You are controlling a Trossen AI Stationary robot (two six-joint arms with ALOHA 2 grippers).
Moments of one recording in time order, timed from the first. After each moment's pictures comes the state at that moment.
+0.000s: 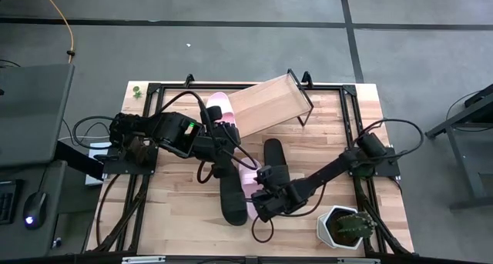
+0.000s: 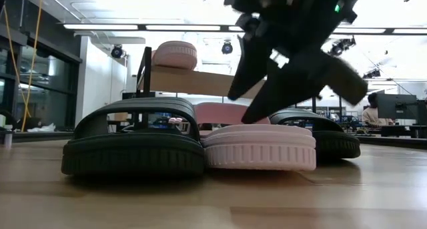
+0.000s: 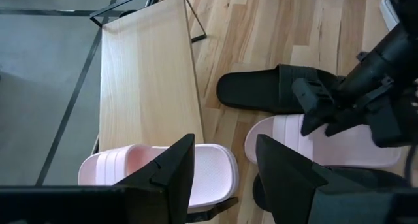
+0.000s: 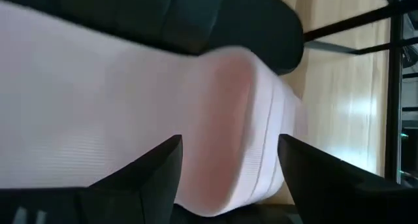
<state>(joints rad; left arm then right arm) -0.21 1.87 2.36 -1.57 -0.58 -0.33 0.48 2.00 1.34 -0.50 0.66 -0.09</state>
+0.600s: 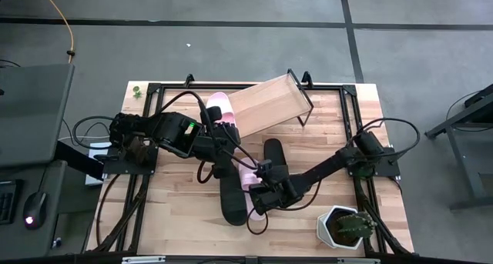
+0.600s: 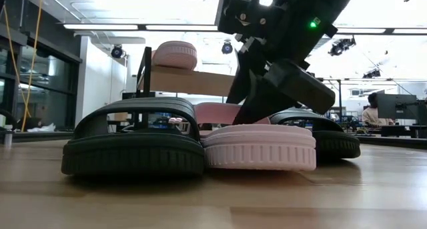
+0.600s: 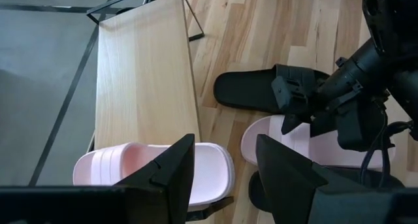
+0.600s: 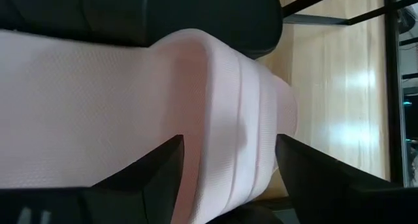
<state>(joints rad) -0.21 1.87 2.36 -1.57 -0.56 -0.35 0.44 2.01 1.34 -0.50 0.66 0.00</state>
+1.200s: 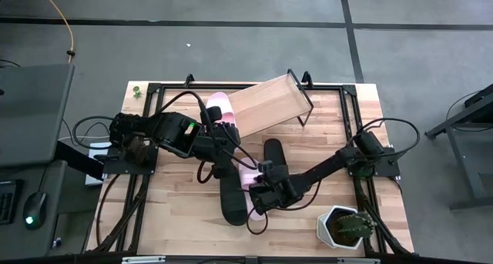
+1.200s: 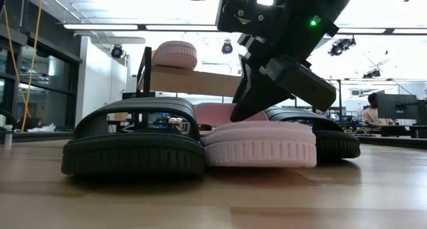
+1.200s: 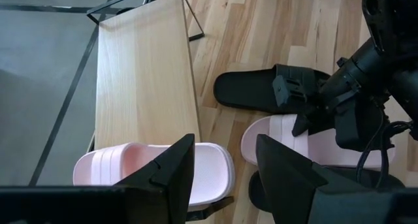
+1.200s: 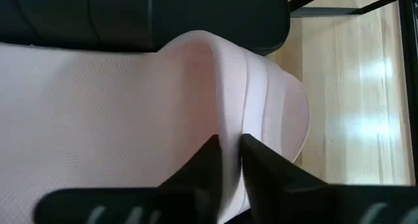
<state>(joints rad) -0.21 1.87 2.36 -1.57 -0.56 -0.35 0.44 2.01 1.34 -0.50 0.63 0.07</state>
